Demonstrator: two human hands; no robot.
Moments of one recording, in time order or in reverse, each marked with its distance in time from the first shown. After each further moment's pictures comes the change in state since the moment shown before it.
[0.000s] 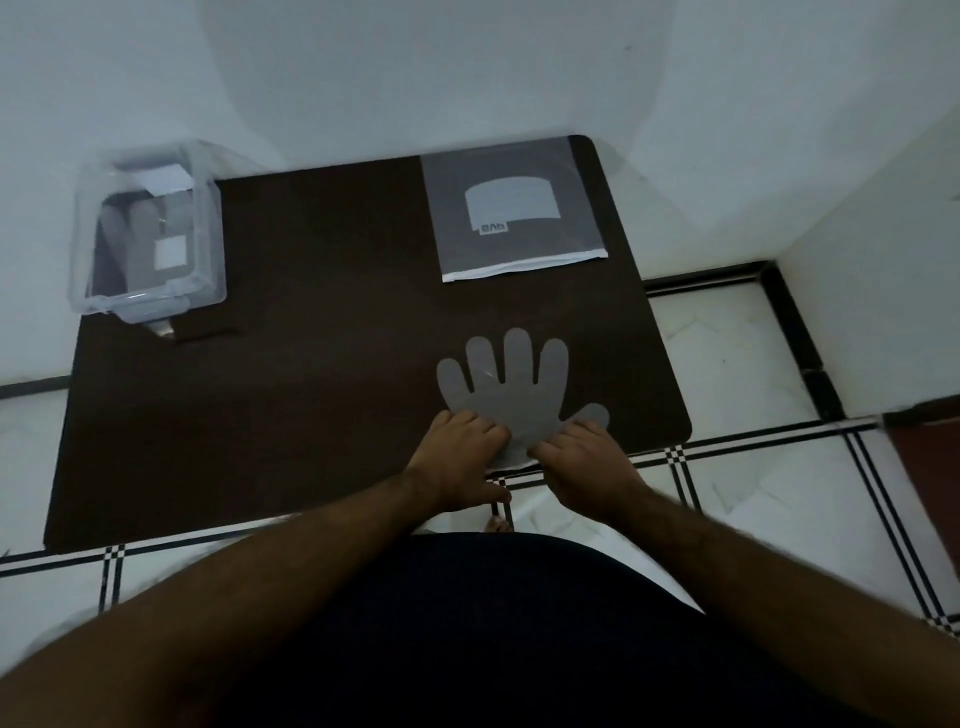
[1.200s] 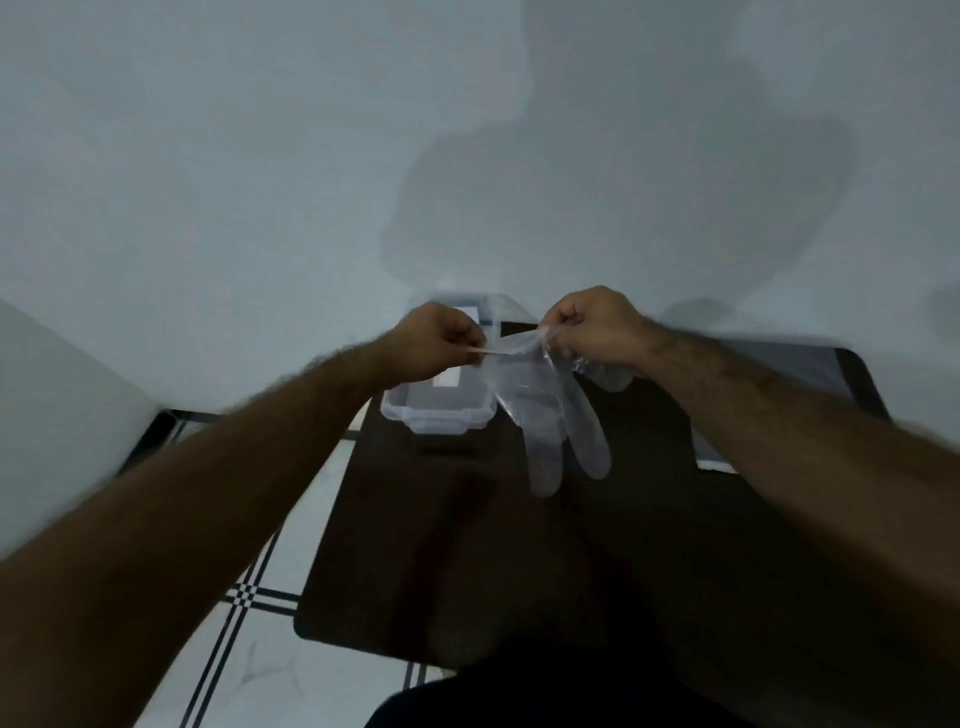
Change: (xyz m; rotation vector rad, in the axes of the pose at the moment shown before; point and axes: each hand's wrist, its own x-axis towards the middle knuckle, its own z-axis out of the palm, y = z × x) left_hand -0.138 -0.386 -0.280 -0.587 0.467 -0.372; right_hand 0.418 -0.199 -0.256 0.644 0.084 0.100
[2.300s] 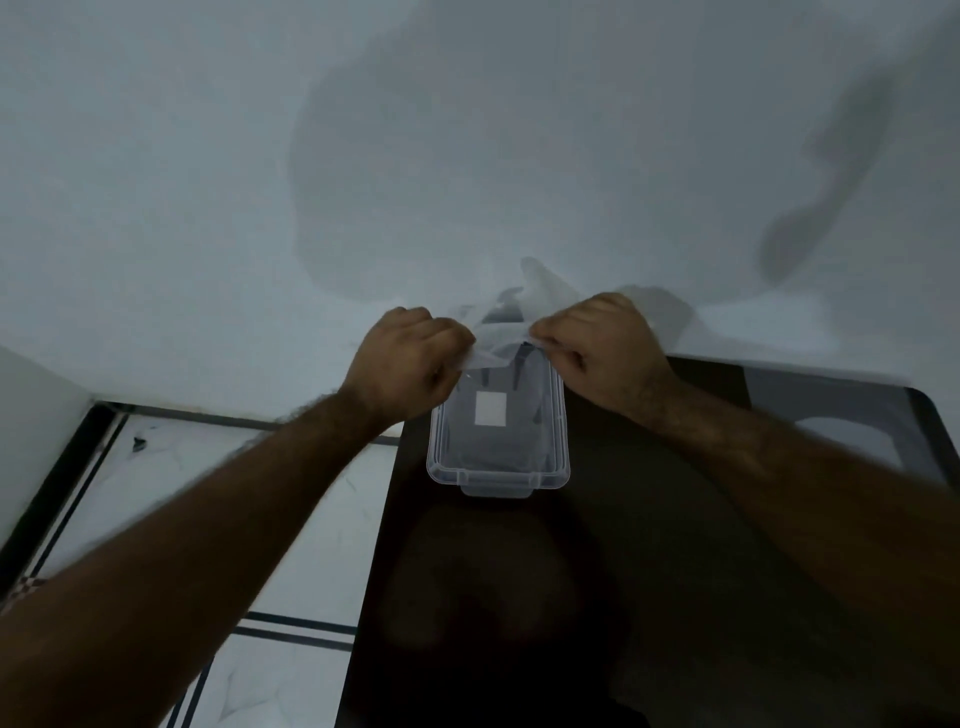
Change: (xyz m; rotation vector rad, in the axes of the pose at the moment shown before) left_hand 0.055 -0.159 -0.065 0.524 0.401 0.552; right_hand 0.134 -0.024 0.093 -0.606 0.283 -0.660
